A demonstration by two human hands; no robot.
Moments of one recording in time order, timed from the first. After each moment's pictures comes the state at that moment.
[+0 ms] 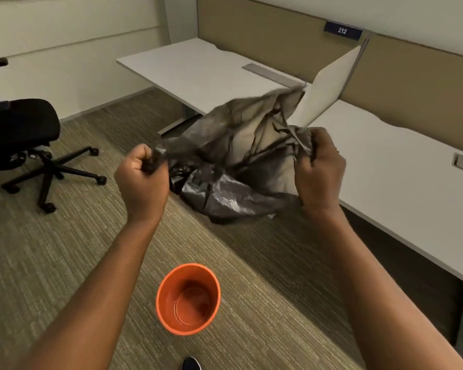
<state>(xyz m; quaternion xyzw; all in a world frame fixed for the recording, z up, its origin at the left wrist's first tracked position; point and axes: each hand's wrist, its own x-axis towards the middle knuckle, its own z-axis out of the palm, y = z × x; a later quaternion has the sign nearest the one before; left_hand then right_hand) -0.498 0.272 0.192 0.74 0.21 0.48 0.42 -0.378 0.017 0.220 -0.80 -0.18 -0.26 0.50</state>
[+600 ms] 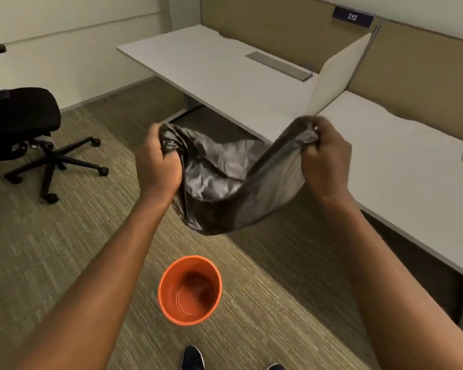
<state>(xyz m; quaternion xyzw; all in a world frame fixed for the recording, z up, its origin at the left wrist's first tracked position) -0.471 0.266 0.199 0.78 0.22 0.40 0.43 -0.361 0.017 0.226 -0.83 -0.18 -0.18 0.49</state>
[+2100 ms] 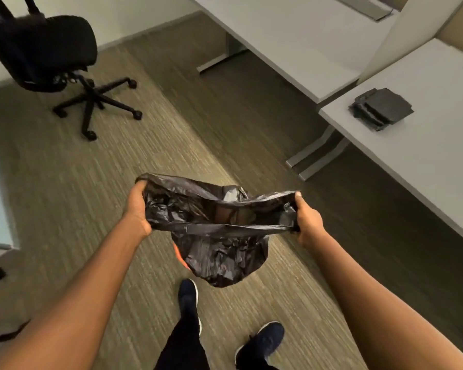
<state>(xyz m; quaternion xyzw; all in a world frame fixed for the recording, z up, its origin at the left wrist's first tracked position) -0.573 0.302 -0.002 0.35 0.51 0.12 0.78 -0.381 -0.004 -0.036 -0.68 0.25 0.32 0.60</state>
